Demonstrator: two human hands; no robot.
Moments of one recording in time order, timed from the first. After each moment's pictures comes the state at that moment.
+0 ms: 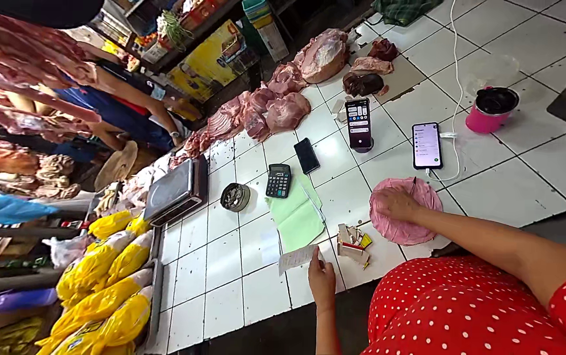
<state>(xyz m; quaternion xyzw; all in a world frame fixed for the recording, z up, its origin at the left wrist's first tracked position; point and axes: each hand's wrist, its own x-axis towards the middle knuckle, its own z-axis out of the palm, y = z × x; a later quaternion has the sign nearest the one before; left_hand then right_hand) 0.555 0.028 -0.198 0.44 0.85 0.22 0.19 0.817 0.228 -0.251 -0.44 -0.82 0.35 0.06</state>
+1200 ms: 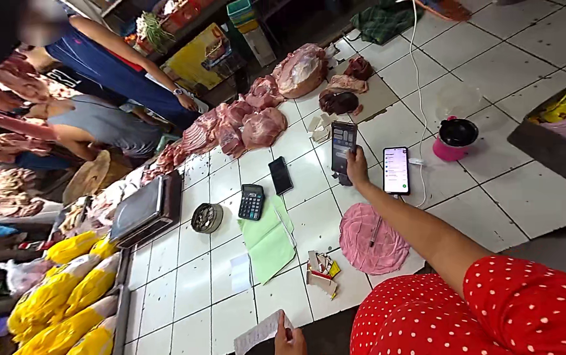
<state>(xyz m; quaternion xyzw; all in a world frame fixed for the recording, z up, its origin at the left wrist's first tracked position) 0.590 -0.039 -0.194 0.34 0.91 0.20 0.12 0.797 0.367 -0.194 -0.54 -0.39 0.52 0.54</state>
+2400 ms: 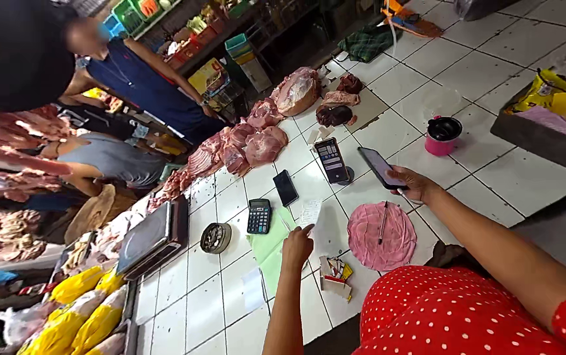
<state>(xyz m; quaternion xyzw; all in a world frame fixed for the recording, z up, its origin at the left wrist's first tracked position) 0.585 0.214 -0.106 0.65 0.72 -0.14 0.19 0.935 0.291 -0.162 -0.40 -0.27 0.78 0.40</state>
